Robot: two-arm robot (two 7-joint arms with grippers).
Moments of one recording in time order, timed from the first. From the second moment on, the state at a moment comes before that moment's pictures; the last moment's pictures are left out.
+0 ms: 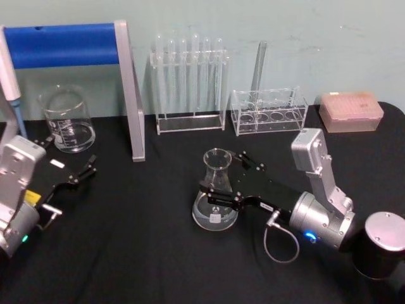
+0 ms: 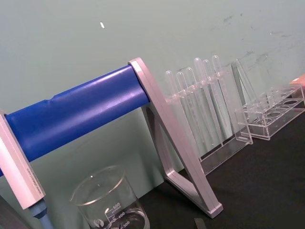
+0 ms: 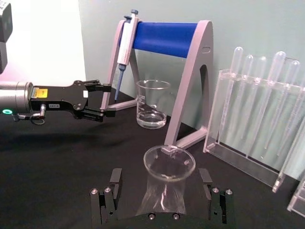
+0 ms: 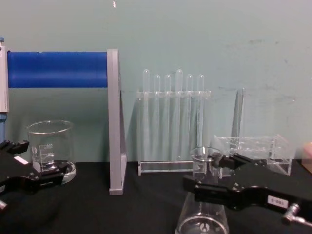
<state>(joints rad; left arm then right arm) -0.20 0.60 0.45 -1.41 -0.25 -0.12 0.03 0.26 0.42 -0.48 -1.39 0.39 -0.13 0.53</state>
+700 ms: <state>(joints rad) -0.20 0.60 0.45 -1.41 -0.25 -0.12 0.03 0.28 0.38 -0.47 -1.35 0.38 -0.12 0.54</state>
